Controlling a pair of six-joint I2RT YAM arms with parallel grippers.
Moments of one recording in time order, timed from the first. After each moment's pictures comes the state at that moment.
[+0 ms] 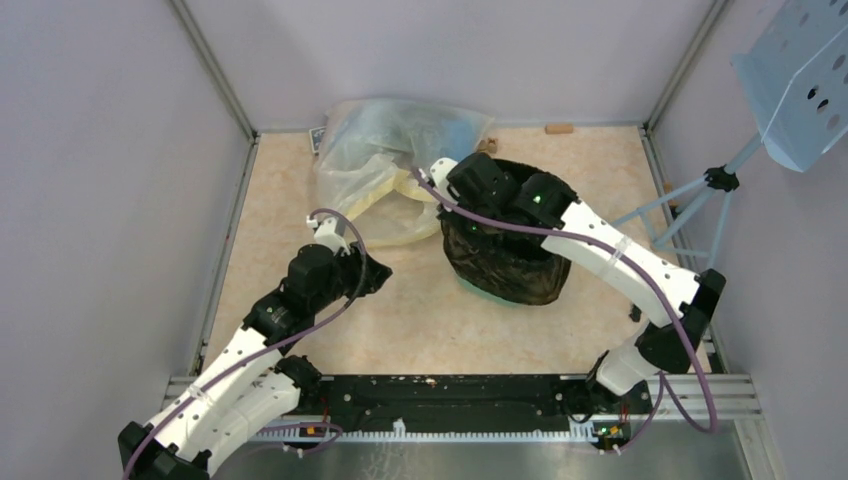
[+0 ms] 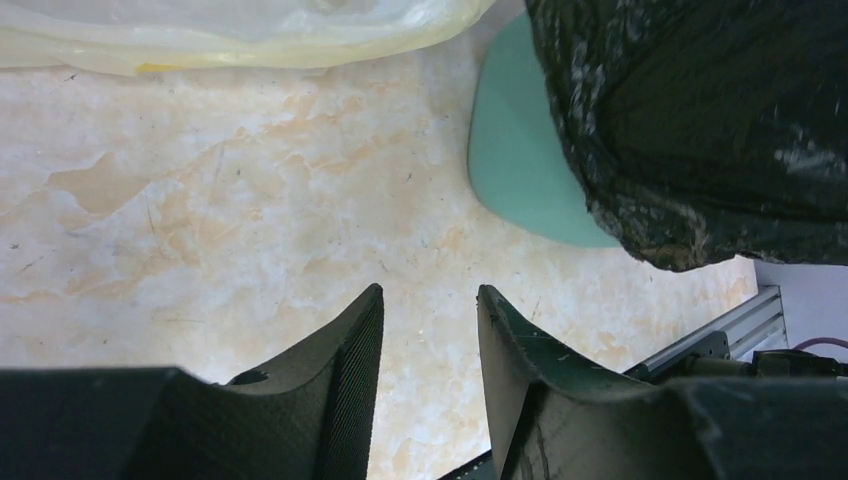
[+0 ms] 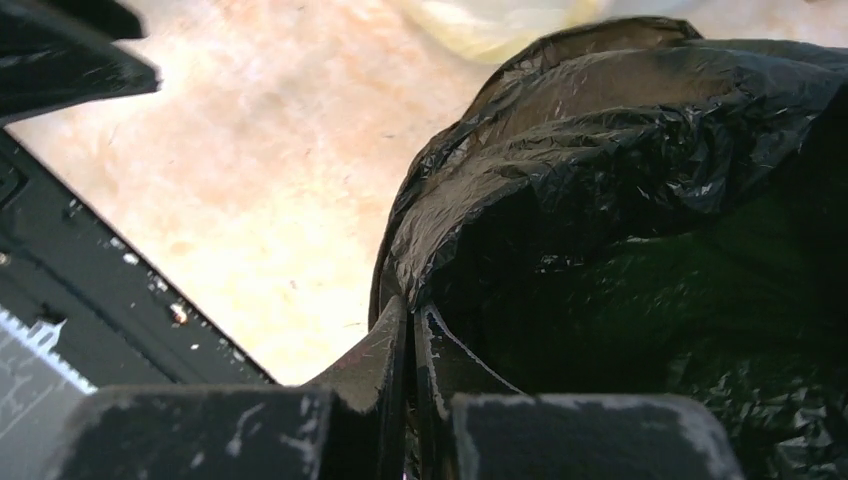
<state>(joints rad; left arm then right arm) -0.56 0.69 0.59 -0.36 0.03 -0.68 0.96 1.54 1.71 -1.06 0.12 0.00</state>
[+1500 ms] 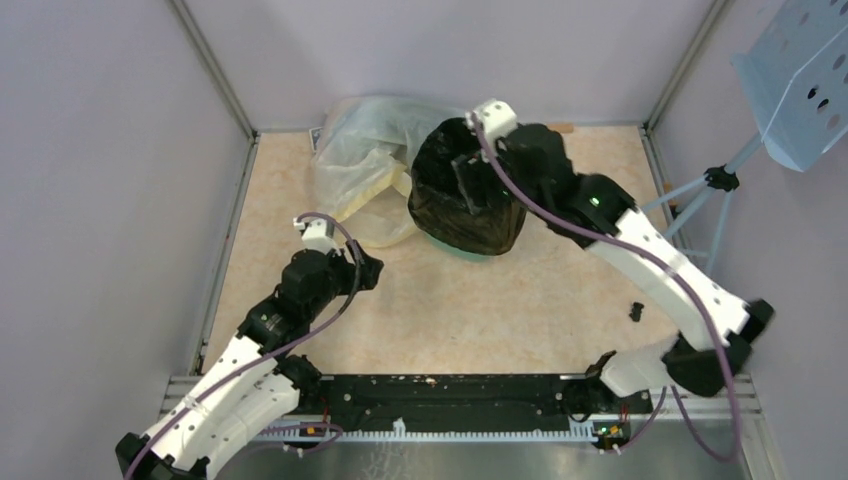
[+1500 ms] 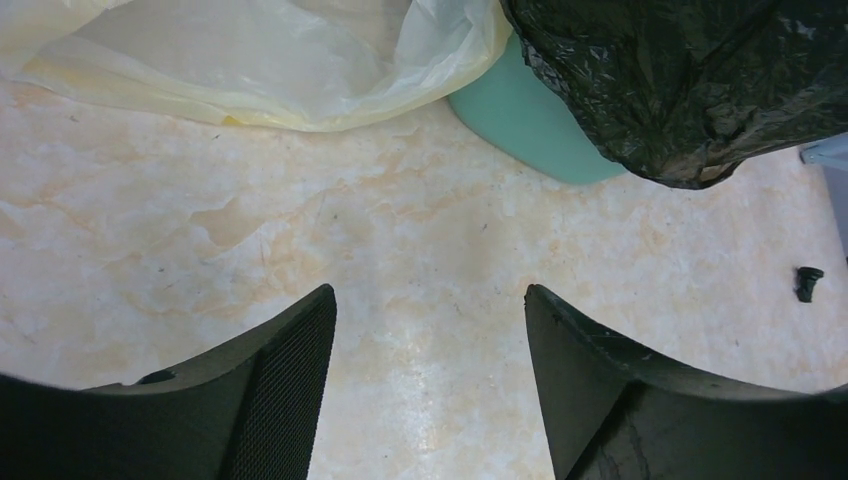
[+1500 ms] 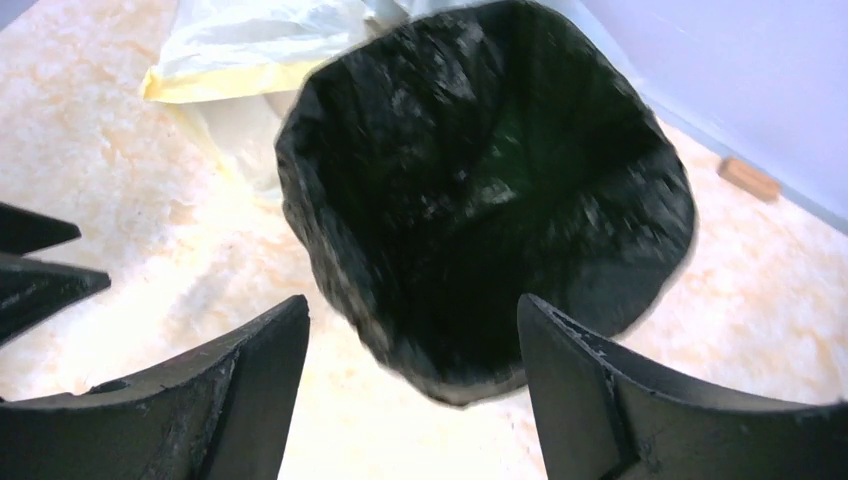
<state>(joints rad) -0.56 0.63 0.56 -0.37 -0.16 -0.59 0.83 1.47 1.76 -0.77 0.24 -0.02</state>
